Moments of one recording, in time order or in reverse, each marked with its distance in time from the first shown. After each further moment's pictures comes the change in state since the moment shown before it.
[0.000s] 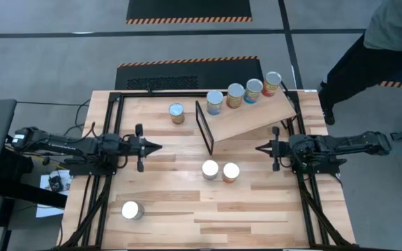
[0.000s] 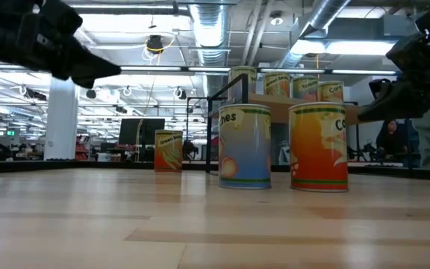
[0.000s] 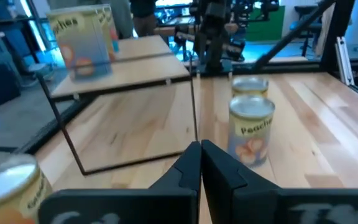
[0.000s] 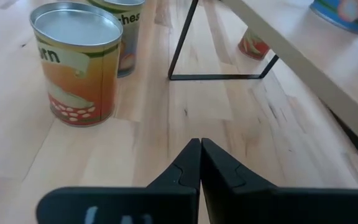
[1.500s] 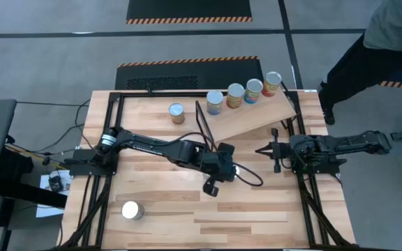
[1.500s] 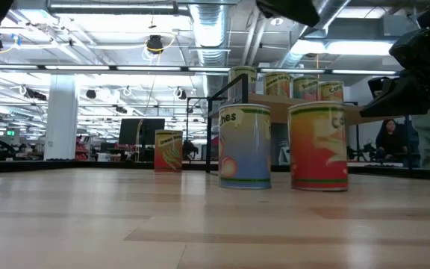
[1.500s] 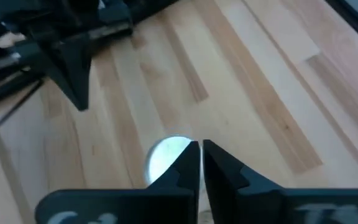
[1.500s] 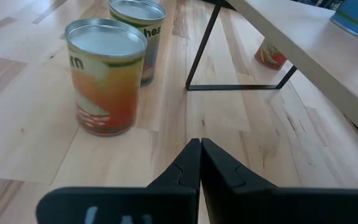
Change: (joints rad) left arm -0.139 1.541 1.851 -0.994 0.095 0.263; right arm 0.012 0.000 0.001 0.020 -0.058 0.008
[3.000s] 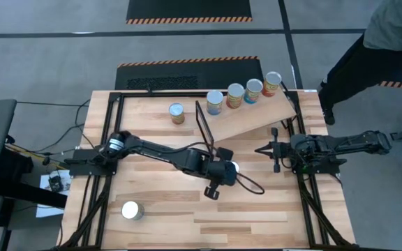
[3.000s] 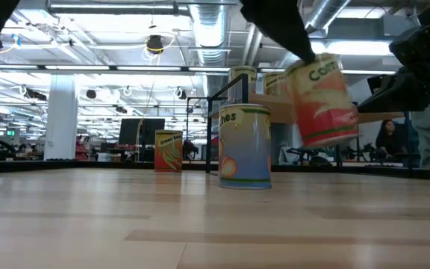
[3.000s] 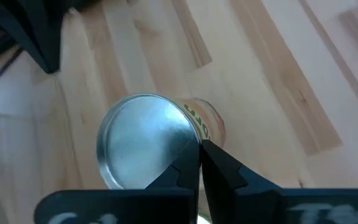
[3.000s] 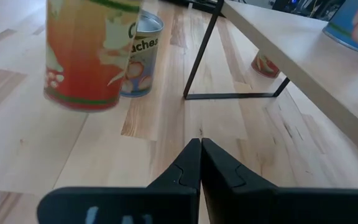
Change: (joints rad) left arm -0.032 0.096 0.043 -0.075 -0.103 -0.052; right arm 0.000 0.001 0.000 0.034 0.000 0.000
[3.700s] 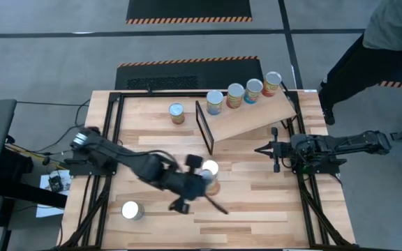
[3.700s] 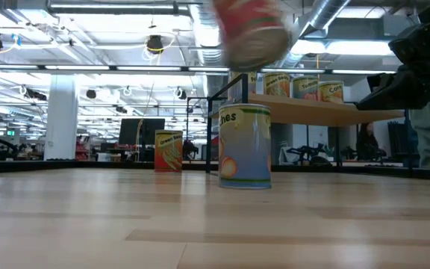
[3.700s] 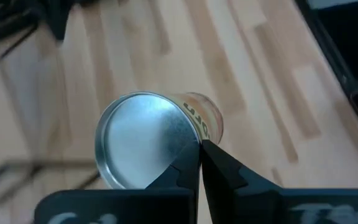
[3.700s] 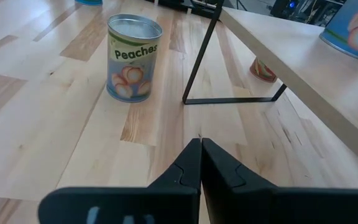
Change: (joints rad) left arm -0.174 -0.319 -0.166 -0.153 -0.077 -0.236; right arm 0.000 0.000 0.000 0.018 0.000 0.000
